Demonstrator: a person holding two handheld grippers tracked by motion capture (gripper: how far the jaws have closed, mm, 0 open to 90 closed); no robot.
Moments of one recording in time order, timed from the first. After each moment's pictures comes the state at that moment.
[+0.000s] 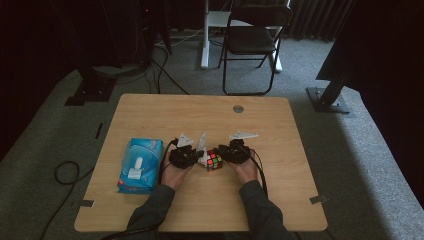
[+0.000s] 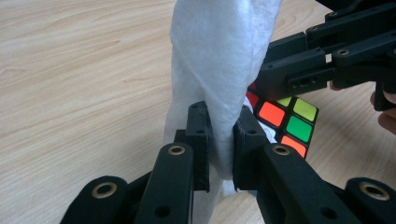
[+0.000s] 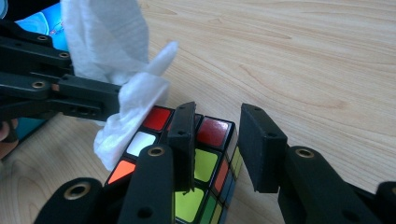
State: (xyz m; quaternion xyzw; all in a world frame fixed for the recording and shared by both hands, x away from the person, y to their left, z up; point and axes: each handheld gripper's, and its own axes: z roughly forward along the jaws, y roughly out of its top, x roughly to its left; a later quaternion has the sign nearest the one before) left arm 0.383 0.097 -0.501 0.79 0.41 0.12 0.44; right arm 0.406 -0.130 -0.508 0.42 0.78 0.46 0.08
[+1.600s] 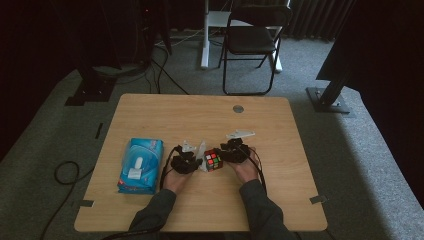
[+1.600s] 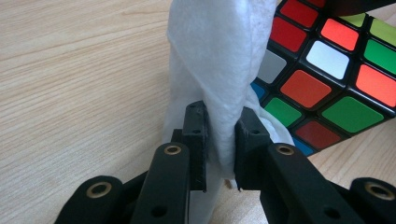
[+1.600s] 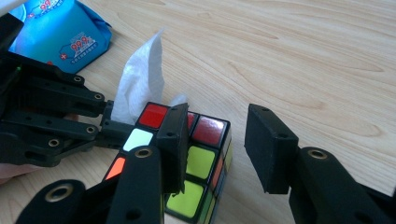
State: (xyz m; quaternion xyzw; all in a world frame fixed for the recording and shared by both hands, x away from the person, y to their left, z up) left arm 0.383 0.094 -0.538 0.81 0.43 0.12 0.38; right arm 0.402 -0.124 -0.497 0.41 0.80 0.42 0.11
